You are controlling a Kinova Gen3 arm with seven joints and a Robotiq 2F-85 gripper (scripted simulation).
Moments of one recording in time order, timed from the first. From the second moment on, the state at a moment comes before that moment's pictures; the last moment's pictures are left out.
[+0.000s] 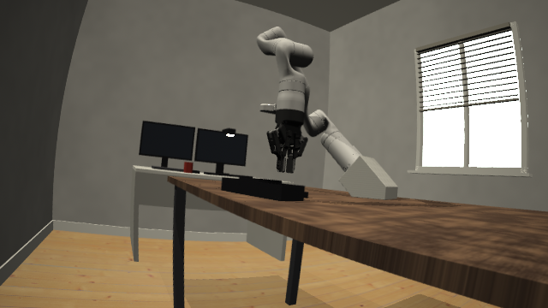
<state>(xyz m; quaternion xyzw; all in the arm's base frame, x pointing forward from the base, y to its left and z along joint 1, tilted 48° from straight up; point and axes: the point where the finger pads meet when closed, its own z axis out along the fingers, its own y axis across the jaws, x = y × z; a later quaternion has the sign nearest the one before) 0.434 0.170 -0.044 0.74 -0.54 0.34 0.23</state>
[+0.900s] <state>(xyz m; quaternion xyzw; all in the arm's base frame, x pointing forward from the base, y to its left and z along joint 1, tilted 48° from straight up) 0.380 0.092 0.022 0.88 -0.23 0.24 0.34</state>
